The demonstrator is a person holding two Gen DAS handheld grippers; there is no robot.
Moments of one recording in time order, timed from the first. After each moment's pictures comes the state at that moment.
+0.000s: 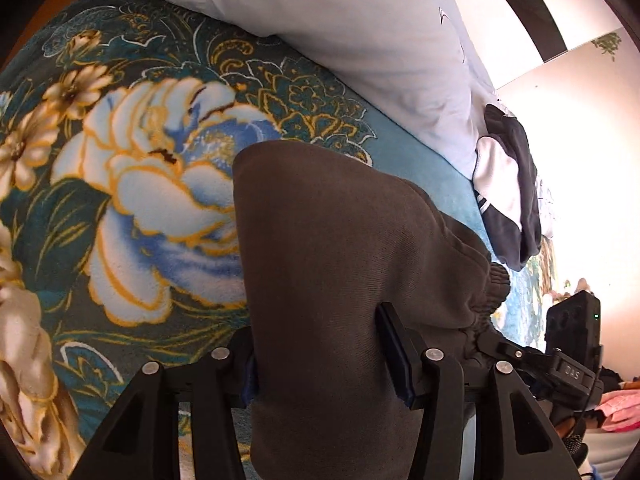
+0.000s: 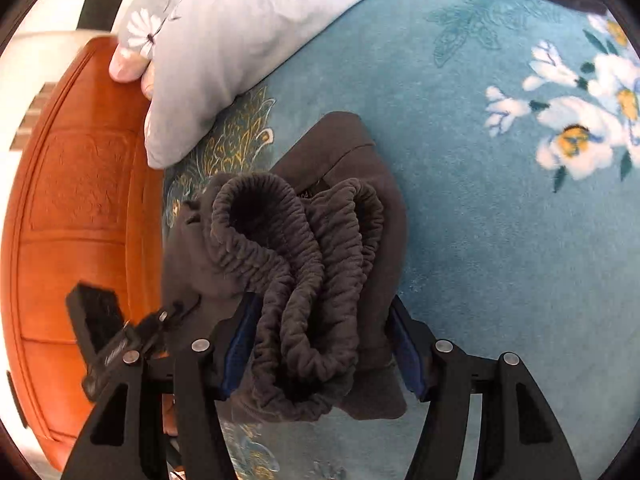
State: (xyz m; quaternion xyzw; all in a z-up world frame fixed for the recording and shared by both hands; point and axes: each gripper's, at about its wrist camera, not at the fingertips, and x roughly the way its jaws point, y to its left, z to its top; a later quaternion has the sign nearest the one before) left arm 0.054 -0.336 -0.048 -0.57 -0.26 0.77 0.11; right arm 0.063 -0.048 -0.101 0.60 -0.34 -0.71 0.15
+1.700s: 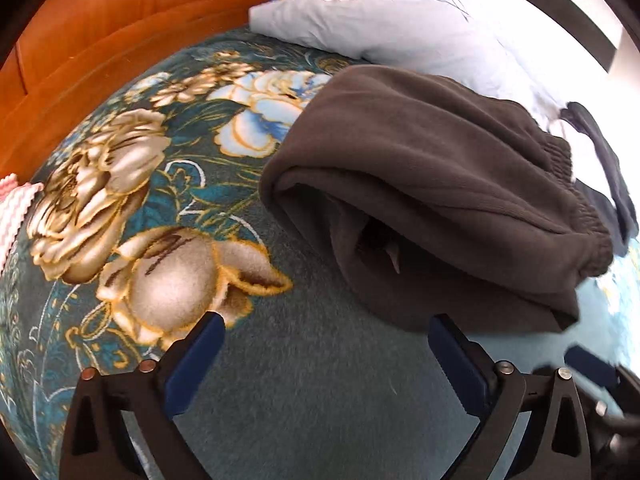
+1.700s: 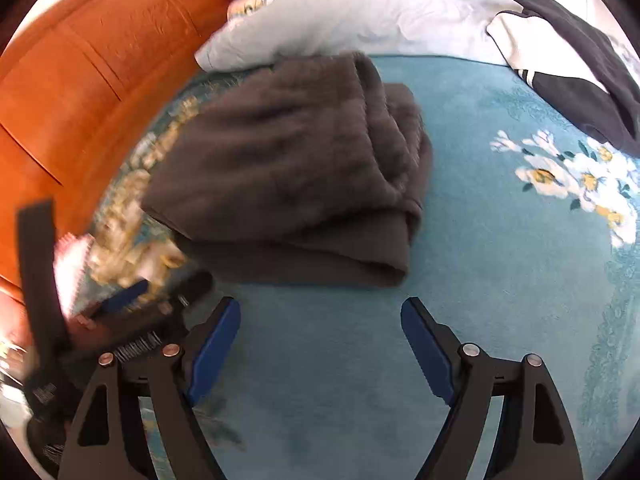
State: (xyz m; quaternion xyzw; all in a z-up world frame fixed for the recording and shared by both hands) left arm 0.196 -0.246 -0.096 -0.47 -0.15 0.86 -0.15; right arm 0.164 -0.106 -0.107 0.53 -0.05 -0.83 0.18
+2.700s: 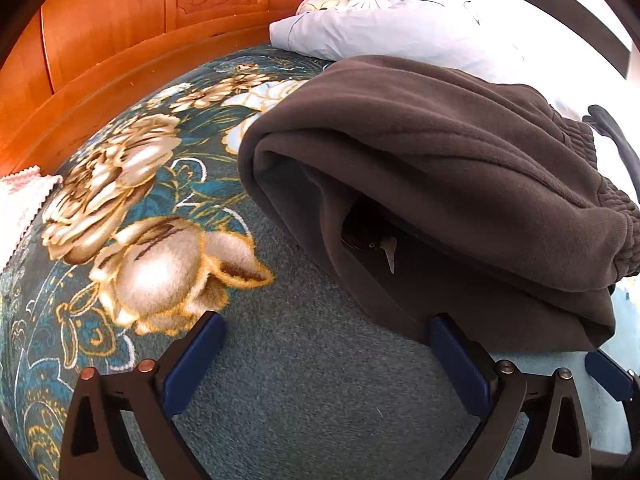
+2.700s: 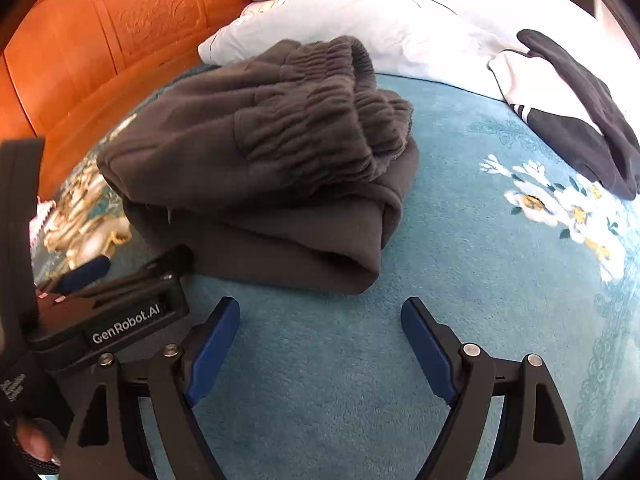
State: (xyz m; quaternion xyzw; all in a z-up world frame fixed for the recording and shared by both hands) left arm 0.189 -0.229 -0.112 -0.44 -0.13 0.86 -0.21; right arm 0.168 -0.111 -0.129 0.47 0.03 -0.87 0.17
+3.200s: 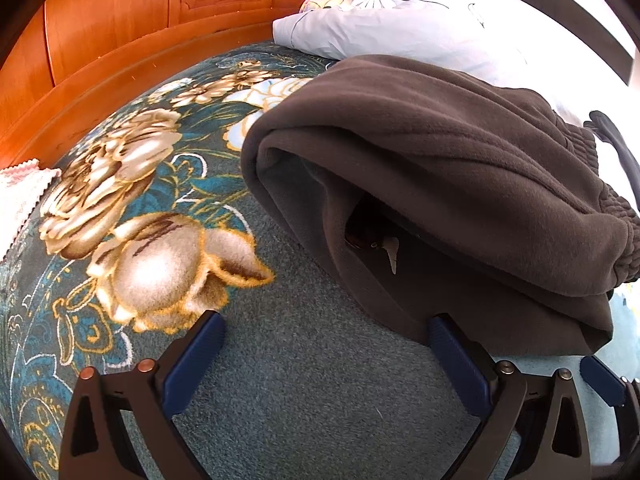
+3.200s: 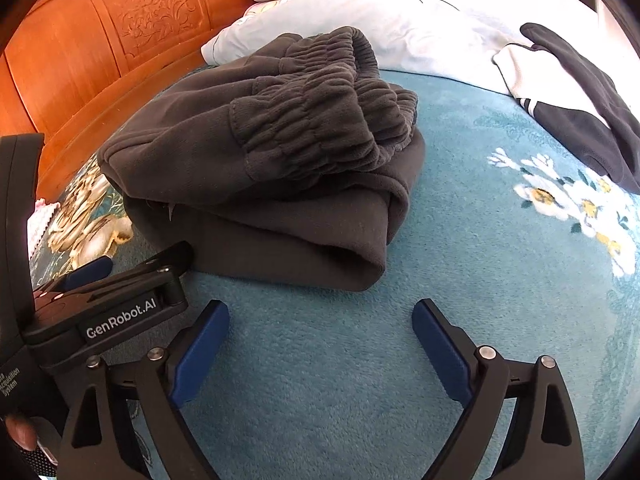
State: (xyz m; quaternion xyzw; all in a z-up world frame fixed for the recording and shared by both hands) left arm 0.190 -0.230 -0.112 -0.44 -0.13 0.86 -0.21; right arm 0.168 -0.106 -0.127 0.46 0.02 -0.87 0.18
